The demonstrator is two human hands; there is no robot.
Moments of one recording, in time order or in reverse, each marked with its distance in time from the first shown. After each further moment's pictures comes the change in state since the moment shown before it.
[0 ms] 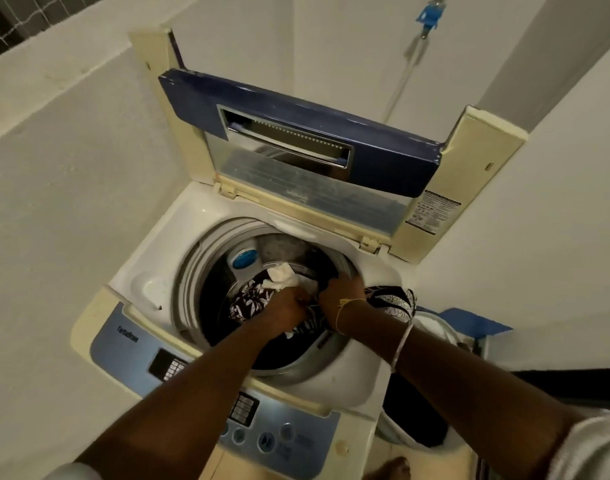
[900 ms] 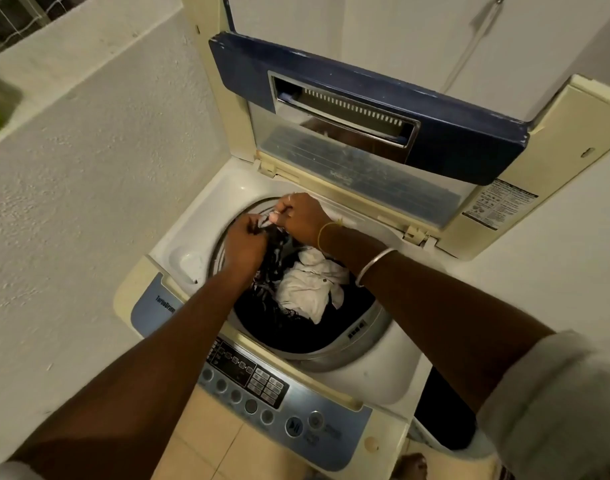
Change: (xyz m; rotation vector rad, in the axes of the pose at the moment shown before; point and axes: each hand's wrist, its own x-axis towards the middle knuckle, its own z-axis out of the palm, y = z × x) left_hand -0.011 -0.048 -0.105 -0.531 0.700 -0.107; right_hand 0.086 -0.054 -0.118 1.143 0.475 -0.333
